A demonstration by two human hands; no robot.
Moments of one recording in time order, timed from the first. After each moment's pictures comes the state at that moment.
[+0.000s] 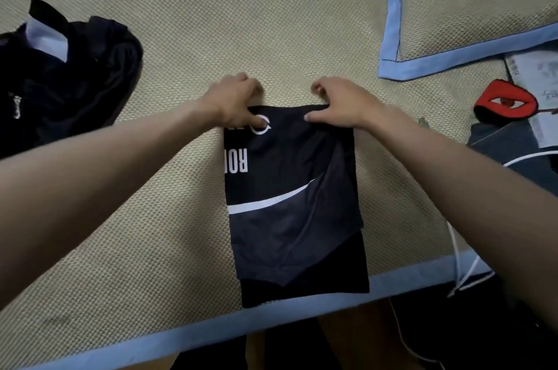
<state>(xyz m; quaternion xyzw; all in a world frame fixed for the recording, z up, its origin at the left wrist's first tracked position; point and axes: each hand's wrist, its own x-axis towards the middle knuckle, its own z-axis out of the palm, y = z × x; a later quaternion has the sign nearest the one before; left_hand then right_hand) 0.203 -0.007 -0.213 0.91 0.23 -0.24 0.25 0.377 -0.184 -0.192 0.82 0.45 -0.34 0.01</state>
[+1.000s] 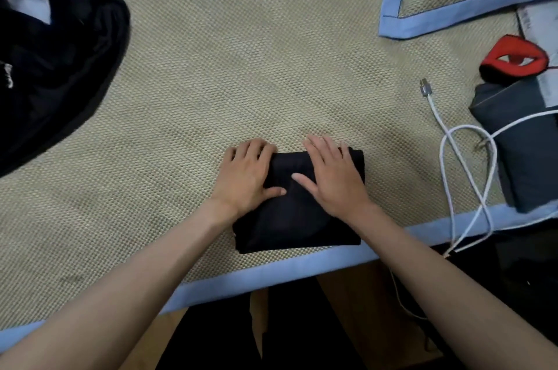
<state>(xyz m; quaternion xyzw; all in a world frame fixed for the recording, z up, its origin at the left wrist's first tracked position) 0.088 -0.170 -0.221 0.94 0.19 -0.21 0.19 0.224 -0.332 -0.225 0.84 0.49 -0.24 0.00</state>
